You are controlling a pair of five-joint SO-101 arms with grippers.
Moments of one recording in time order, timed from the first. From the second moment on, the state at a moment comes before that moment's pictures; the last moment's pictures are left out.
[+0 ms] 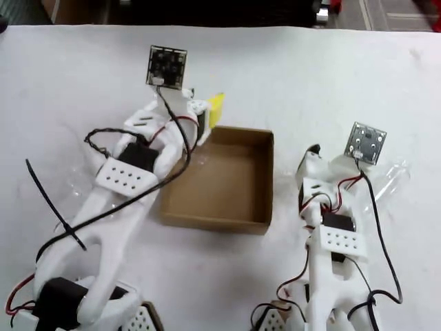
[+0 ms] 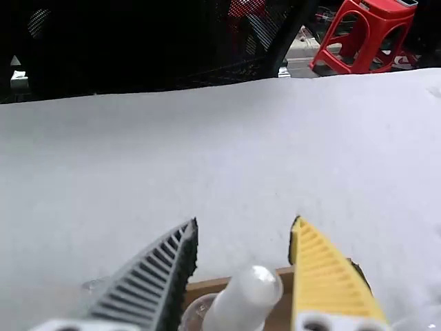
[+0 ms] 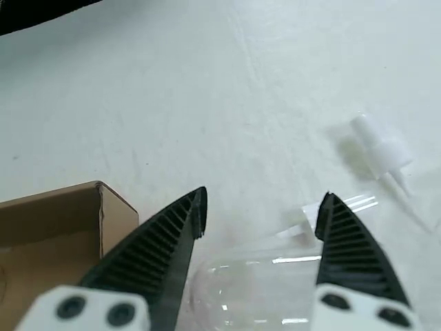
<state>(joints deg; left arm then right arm) 15.4 -18.9 33.1 24.5 10.3 6.9 -41.9 73.3 7.6 -9.1</state>
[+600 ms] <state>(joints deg) 15.3 -19.5 32.0 26.1 10.7 6.9 -41.9 73.3 7.6 -9.1</state>
